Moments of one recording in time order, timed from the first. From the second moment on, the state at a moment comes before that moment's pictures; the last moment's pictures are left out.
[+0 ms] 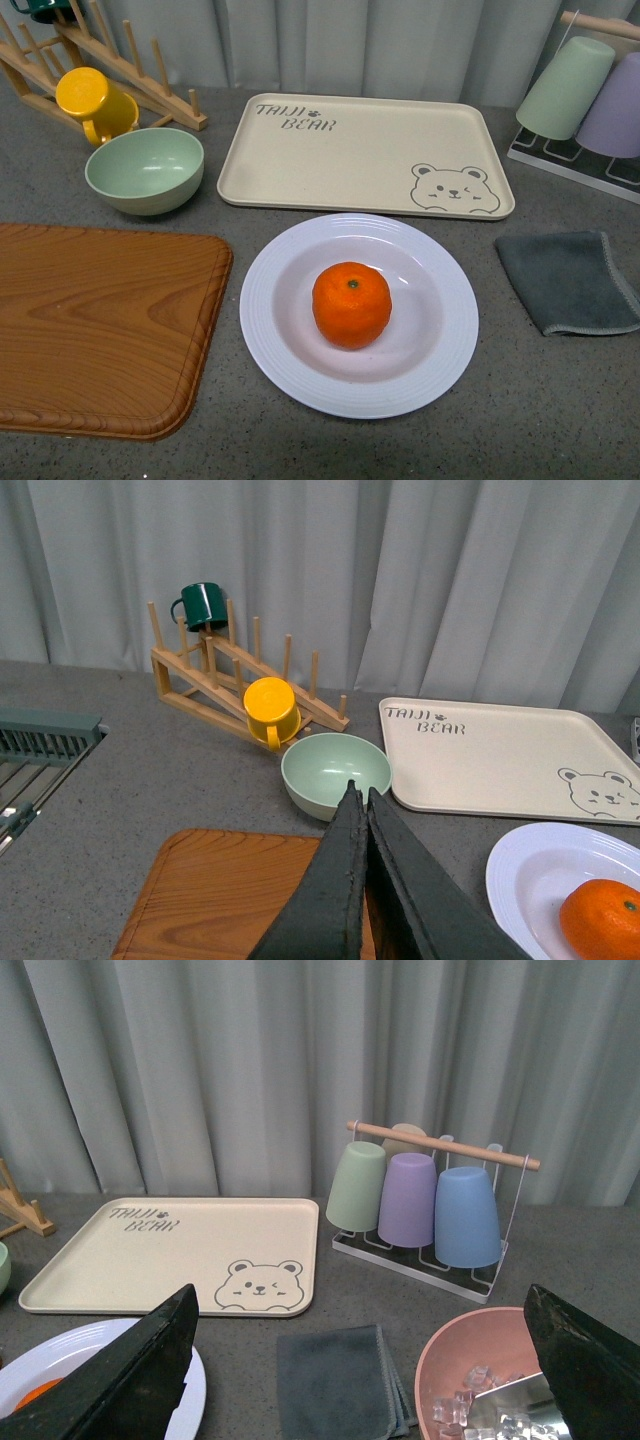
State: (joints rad) left arm 0.00 0.01 0.02 0.00 0.00 -0.01; right arm 0.00 0.00 0.01 0.00 0.00 0.00
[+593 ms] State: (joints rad) left arm 0.00 0.00 0.02 0.00 0.00 -0.01; right arm 0.00 0.00 0.01 0.00 0.00 0.00
